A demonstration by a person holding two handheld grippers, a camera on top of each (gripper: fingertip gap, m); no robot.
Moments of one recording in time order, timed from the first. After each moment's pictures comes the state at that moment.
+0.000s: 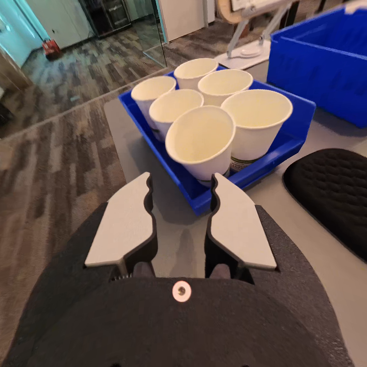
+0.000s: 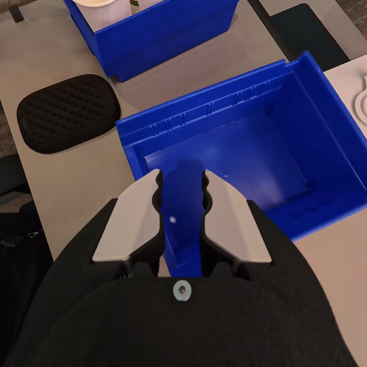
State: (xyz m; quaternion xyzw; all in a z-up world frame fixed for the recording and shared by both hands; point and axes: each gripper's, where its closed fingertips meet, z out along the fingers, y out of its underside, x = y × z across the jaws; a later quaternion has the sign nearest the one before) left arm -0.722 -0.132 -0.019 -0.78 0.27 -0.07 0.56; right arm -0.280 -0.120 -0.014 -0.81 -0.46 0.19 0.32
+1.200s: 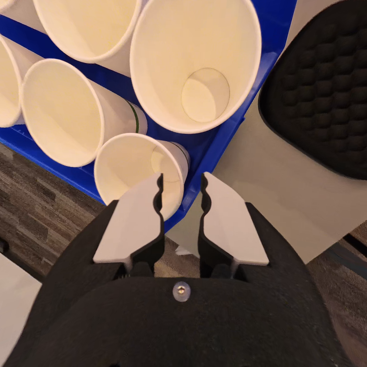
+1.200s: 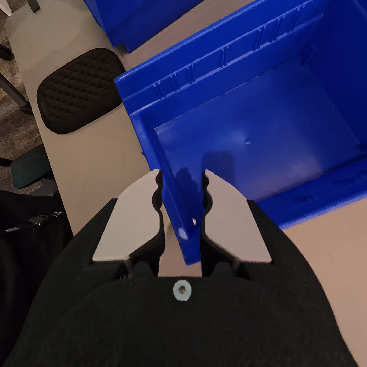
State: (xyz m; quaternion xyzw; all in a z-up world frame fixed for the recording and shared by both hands) left arm -0.656 -0.113 -0.054 -0.83 0.54 0.04 0.18; right arm -0.250 -0.145 -0.048 -0.82 -0.44 0.24 0.27
